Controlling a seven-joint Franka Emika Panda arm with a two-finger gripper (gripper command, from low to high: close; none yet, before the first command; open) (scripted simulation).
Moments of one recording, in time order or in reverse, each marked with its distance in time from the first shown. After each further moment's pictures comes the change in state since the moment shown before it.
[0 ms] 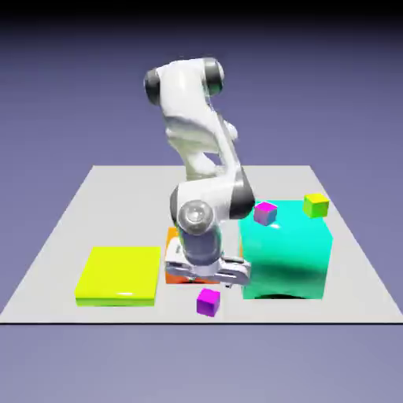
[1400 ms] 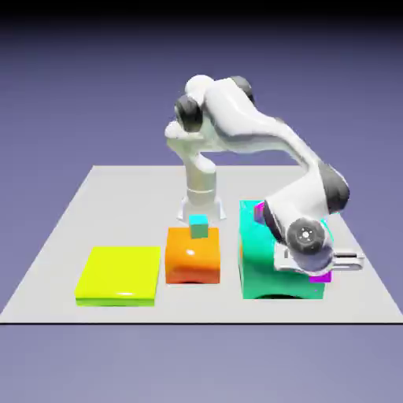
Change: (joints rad) arm 0.467 -0.017 0.068 0.169 0.441 -0.127 0.194
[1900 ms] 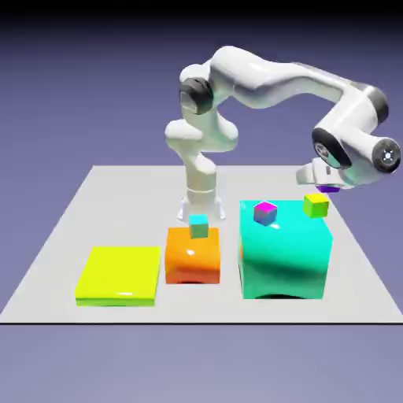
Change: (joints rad) arm -0.225 -0.071 0.384 -0.083 -0.202 -0.451 0.160
